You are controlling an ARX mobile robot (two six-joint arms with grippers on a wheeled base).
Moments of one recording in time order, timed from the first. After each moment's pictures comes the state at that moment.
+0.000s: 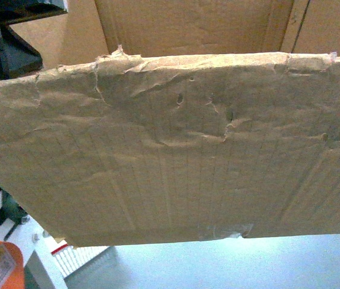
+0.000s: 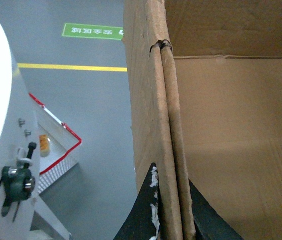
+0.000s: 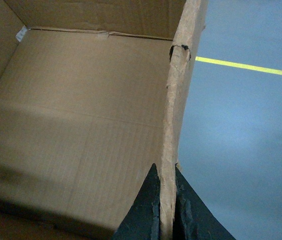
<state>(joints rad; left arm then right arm) -0.39 1.17 0.70 0.09 -0.24 -0.25 0.13 1.15 0.84 -0.15 -0.15 -0.04</state>
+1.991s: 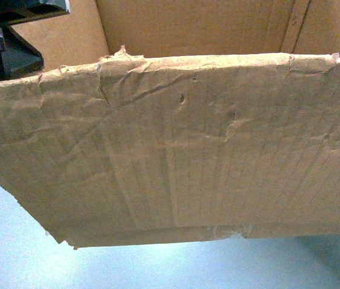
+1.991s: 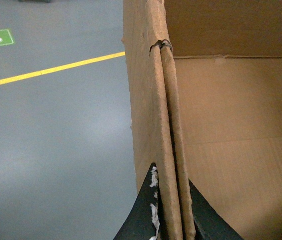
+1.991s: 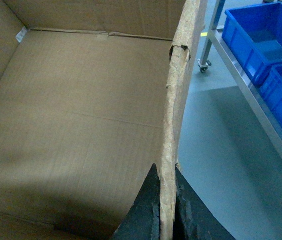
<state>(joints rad) -0.39 1.17 0.70 0.09 -0.24 -0.25 0.12 1.15 0.84 -0.15 -0.15 -0.04</state>
